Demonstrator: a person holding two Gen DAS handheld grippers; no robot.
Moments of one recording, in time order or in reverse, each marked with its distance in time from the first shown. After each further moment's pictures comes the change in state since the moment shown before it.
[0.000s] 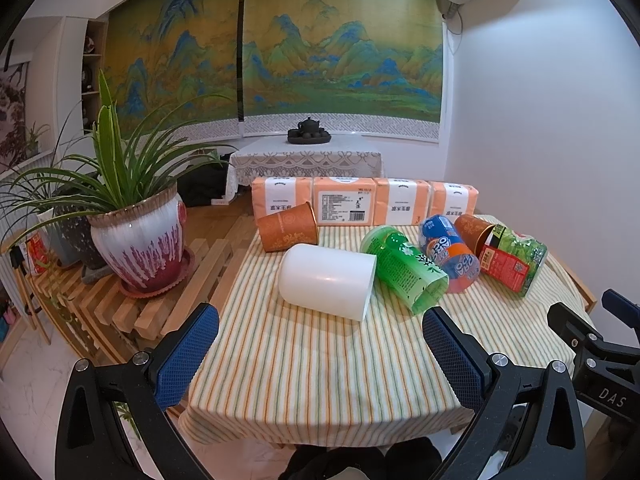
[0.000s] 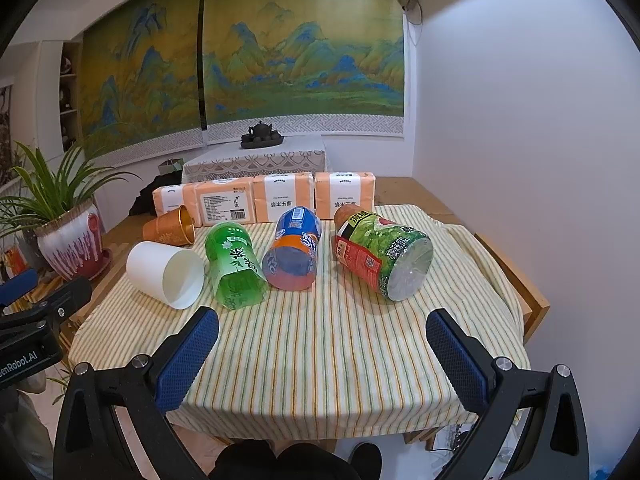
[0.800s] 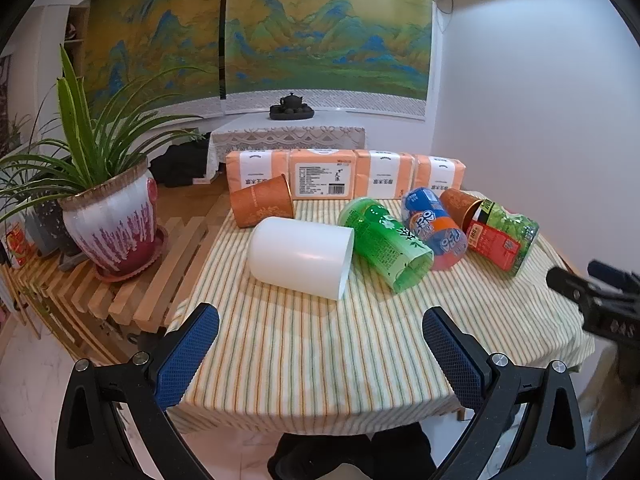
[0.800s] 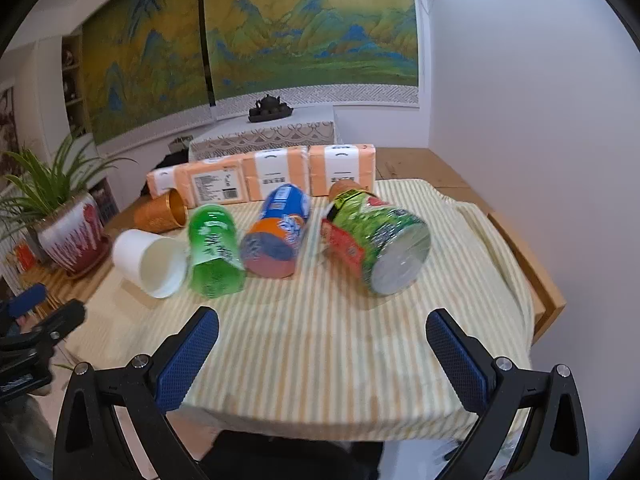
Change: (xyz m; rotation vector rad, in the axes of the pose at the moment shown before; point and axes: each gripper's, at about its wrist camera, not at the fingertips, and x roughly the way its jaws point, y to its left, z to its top) left arm 0.025 -0.014 -0.006 0.012 0.093 -0.062; right arm 0.037 -0.045 0.017 -0.010 0.129 0.069
